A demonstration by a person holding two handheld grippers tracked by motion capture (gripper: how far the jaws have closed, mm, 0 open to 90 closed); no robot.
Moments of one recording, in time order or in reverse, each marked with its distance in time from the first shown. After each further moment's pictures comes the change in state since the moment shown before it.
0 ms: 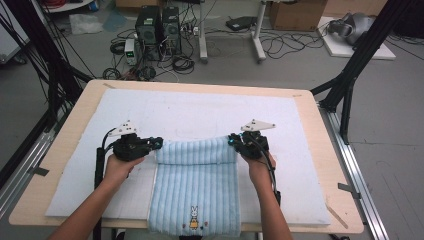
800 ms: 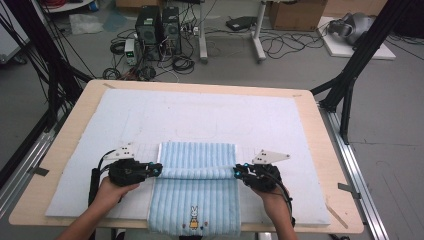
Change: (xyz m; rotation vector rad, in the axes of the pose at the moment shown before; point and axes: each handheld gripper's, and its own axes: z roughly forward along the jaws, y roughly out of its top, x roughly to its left) left arm -0.033 -0.044 -0.022 0.123 -0.152 -0.020; right arm 0.024 -0.063 -0.050 0.054 0.176 -0.023
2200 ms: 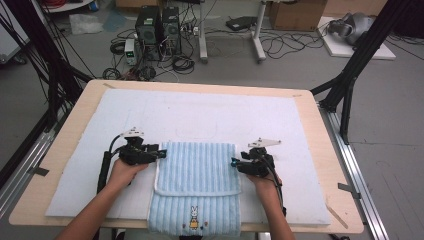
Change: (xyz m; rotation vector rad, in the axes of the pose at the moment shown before) left arm 0.045 0.025 0.042 0.061 0.264 -0.125; right arm -0.035 0.012 0.045 0.076 -0.125 0.178
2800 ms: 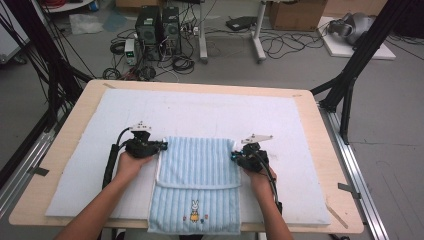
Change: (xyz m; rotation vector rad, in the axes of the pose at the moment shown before) left arm 0.013 0.027 0.015 -0.017 0.033 -0.004; right arm -0.001 0.014 0.015 0.013 -0.034 -0.037
